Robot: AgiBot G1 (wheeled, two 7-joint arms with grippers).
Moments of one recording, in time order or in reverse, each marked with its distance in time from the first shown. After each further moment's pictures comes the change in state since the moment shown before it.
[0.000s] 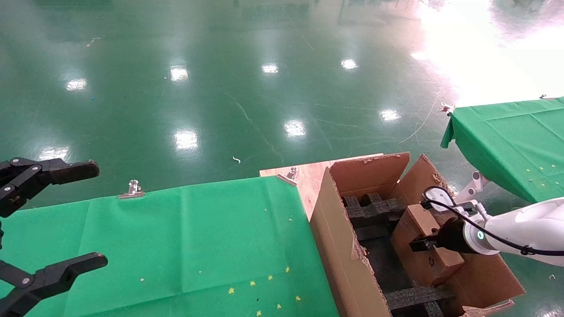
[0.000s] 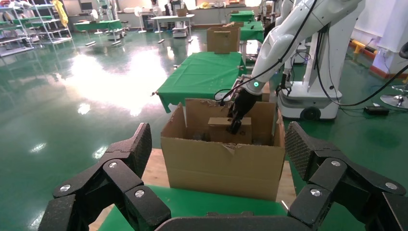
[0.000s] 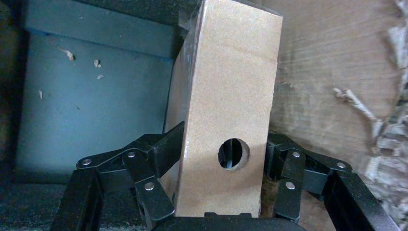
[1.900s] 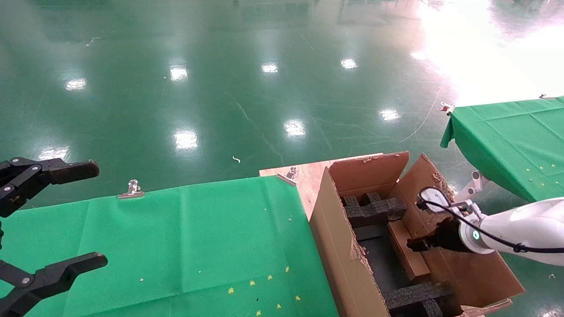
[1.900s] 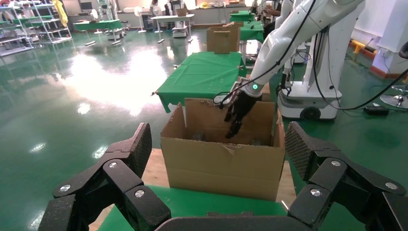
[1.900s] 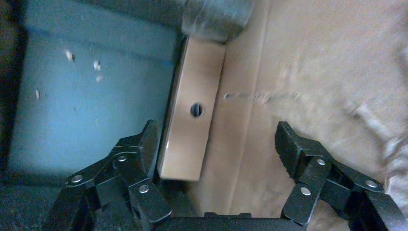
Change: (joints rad) left arm 0.000 0.000 0.000 0.000 -0.001 0.000 0.000; right arm 0.007 -0.018 0.028 -0.037 0.041 0.036 -0.080
